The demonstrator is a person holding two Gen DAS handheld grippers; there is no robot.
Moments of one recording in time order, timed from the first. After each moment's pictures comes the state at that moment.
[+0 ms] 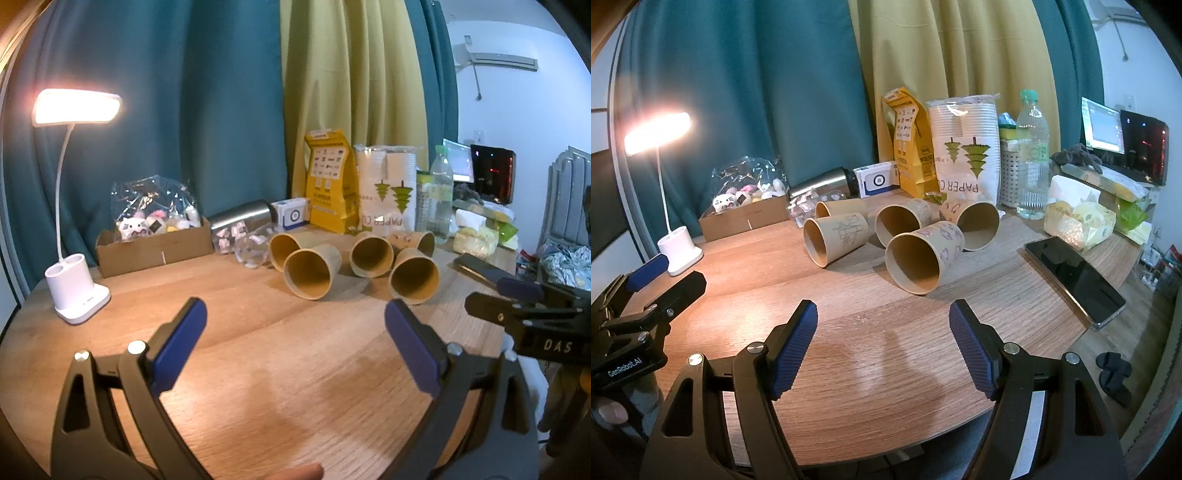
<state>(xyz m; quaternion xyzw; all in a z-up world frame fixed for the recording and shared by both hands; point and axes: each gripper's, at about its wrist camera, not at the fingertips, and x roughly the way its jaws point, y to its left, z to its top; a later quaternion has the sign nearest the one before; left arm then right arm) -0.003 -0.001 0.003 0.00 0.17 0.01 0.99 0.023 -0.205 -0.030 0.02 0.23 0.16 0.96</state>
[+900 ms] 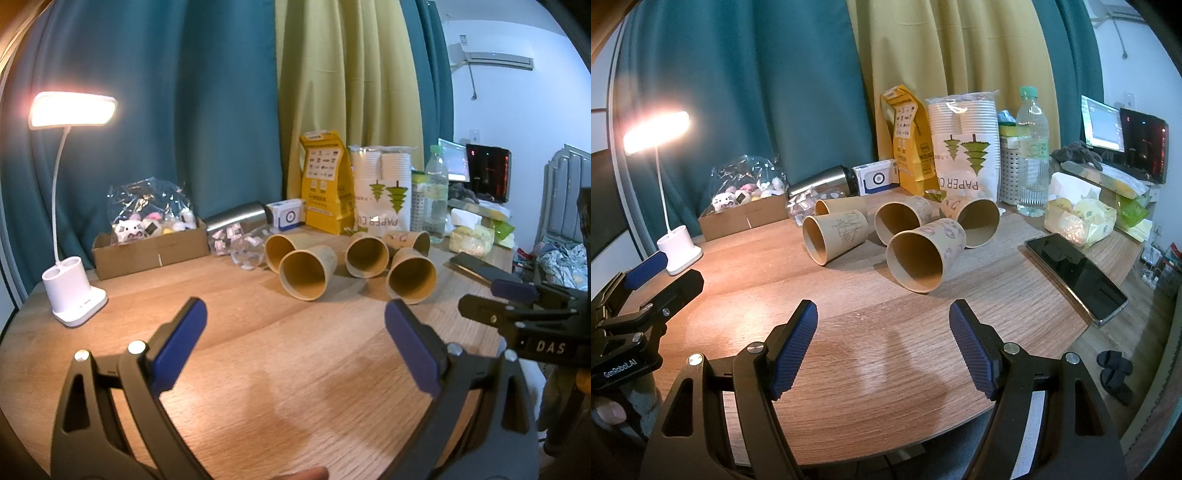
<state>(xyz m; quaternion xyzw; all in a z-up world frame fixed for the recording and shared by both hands) -0.009 -0.006 0.004 0.00 0.17 0.00 0.99 0.025 -0.204 -0.032 0.02 0.23 0.16 0.96</state>
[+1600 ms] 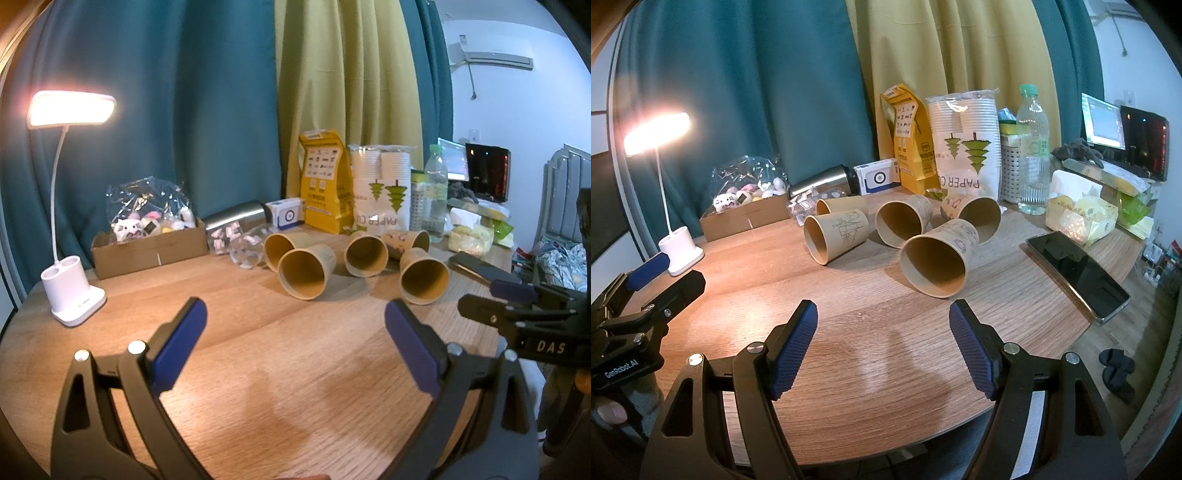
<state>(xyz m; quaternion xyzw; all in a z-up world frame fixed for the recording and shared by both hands) -0.008 -0.006 0.005 0.00 0.17 0.00 0.99 0.025 -0.205 -0.033 0.02 0.23 0.17 0.96</state>
